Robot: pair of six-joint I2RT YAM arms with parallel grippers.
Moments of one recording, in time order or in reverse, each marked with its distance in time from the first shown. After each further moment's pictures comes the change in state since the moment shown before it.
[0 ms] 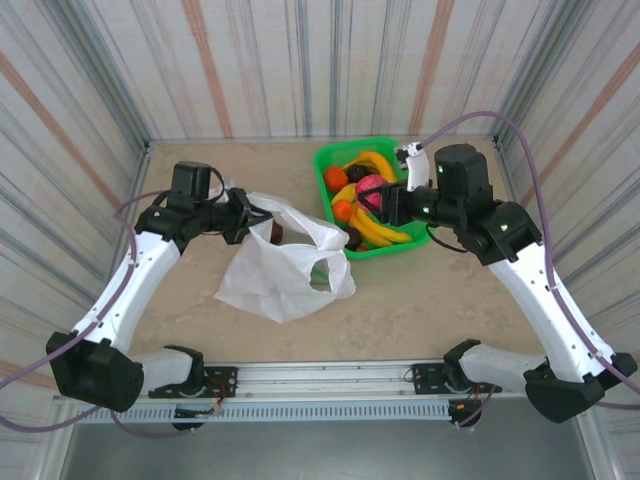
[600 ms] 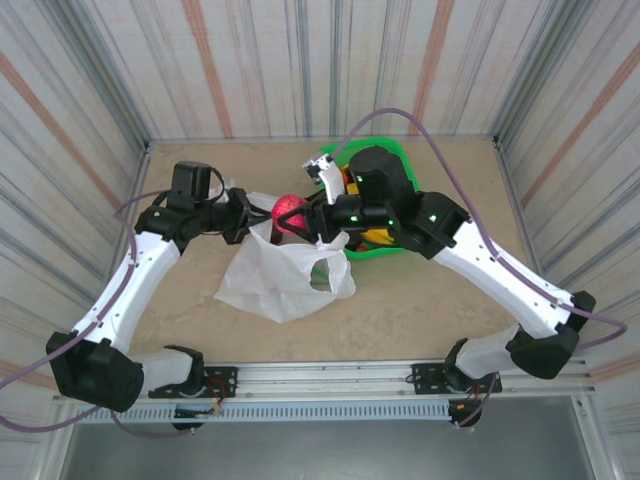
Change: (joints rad) left arm 0.000 0.000 0.000 0.000 0.000 0.000; right arm 0.350 0.270 0.153 0.153 -0.027 0.010
